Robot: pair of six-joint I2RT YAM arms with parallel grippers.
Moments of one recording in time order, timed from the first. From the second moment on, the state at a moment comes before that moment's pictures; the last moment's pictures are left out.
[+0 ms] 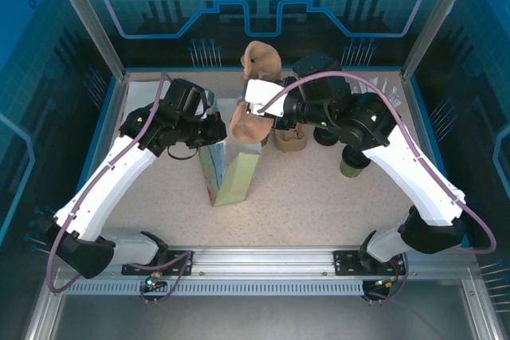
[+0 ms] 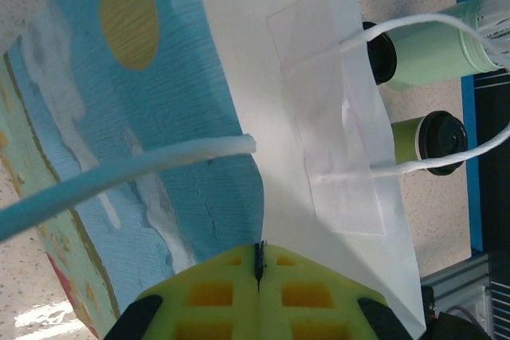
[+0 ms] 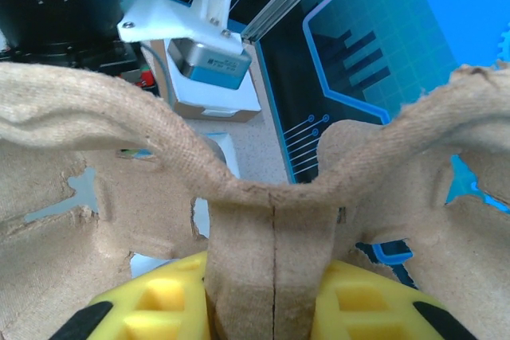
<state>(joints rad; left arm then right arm) -0.48 1.29 1.47 -1.04 0.18 -0.69 0.87 1.49 2.00 -0.98 0.06 -0.77</state>
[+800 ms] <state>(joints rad) -0.36 1.06 1.30 -1.03 0.21 -0.73 0.89 1.61 2.01 -0.93 0.07 -0.82</state>
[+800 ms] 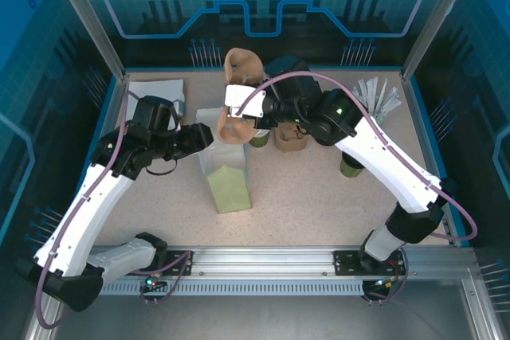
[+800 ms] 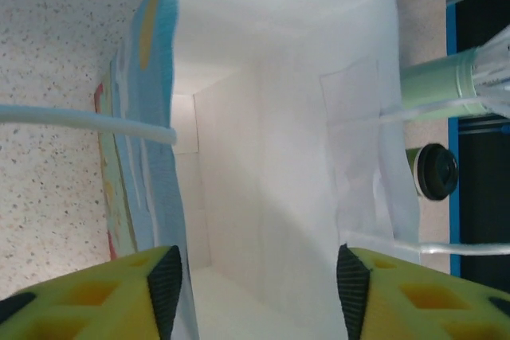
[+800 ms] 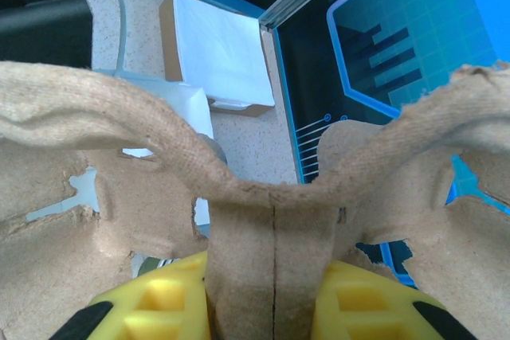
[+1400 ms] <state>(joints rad) -0.19 0.94 1.47 -1.21 0.21 -0.66 0.97 1.74 2.10 -0.96 0.15 -0.91</state>
